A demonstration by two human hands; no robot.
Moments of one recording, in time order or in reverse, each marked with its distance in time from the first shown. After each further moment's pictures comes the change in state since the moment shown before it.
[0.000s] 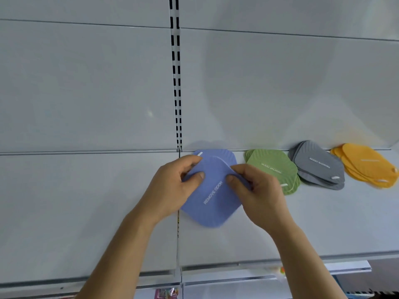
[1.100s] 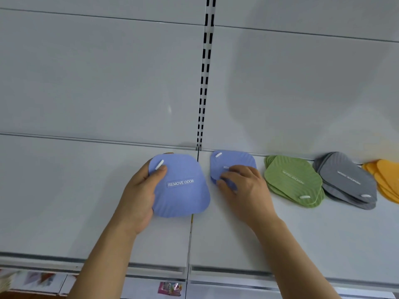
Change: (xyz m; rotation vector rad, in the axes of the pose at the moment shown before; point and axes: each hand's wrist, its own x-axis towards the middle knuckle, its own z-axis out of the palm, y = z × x) left_hand -0.039 -0.031 -0.034 -0.726 0.376 -0.316; right_hand 0.036 0.051 0.066 -0.512 -0.009 -0.233
